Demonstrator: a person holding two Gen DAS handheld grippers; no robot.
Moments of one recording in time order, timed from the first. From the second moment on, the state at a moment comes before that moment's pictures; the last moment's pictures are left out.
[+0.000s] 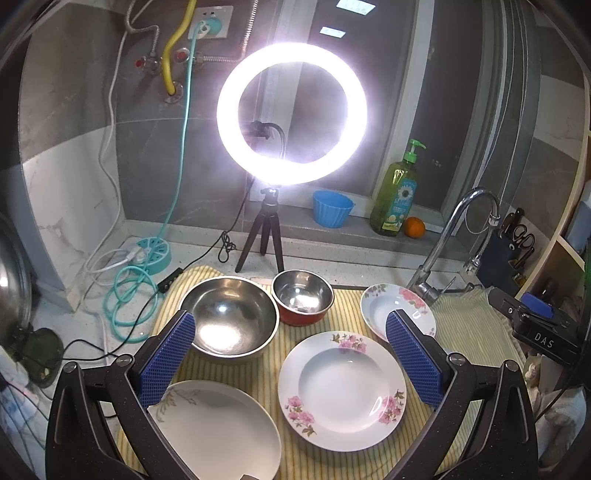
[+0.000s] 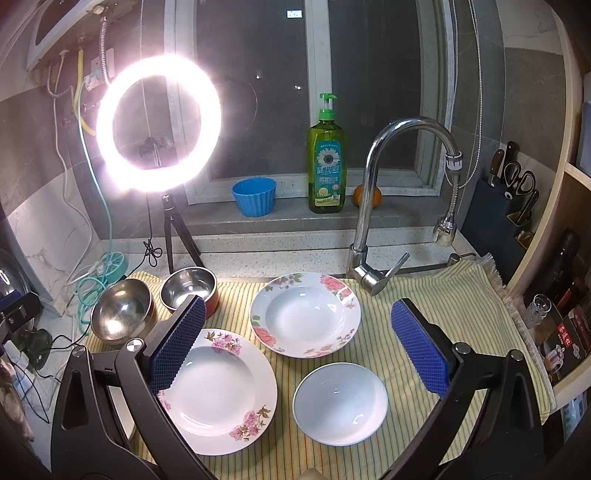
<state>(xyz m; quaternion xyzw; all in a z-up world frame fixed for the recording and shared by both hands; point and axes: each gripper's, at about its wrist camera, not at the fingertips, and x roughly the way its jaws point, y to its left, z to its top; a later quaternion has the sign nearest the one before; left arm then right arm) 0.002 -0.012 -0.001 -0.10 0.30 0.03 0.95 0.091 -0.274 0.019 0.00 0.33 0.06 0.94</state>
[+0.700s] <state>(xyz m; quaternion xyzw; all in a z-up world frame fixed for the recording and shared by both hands) 0.026 -0.002 -0.041 -0.10 0.37 0.00 0.92 0.087 -0.284 -0.024 0.03 0.38 0.09 0.92</state>
